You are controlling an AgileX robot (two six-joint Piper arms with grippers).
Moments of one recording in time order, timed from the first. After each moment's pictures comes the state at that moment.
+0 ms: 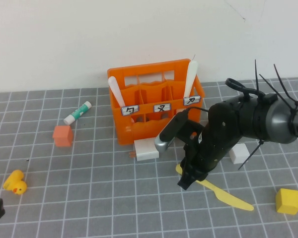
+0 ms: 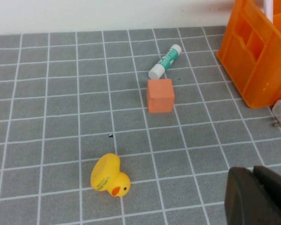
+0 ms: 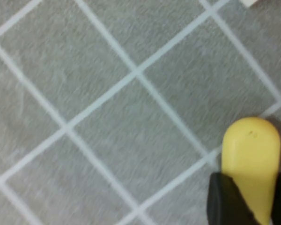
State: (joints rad) right arm 0.59 2.07 -1.37 0.13 0.66 -0.46; left arm -0.08 0.58 -0.51 -0.09 0.50 -0.04
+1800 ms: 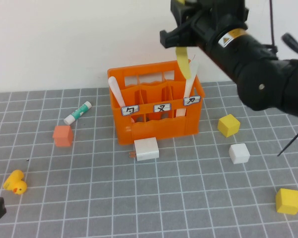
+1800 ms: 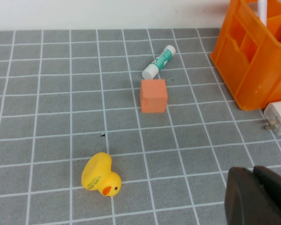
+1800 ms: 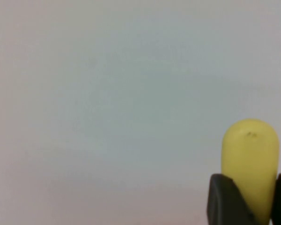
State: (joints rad) right arm 0.59 1.81 -1.35 0.39 -0.44 -0.39; left arm -0.08 0.58 -0.51 -0.12 0.50 -0.04
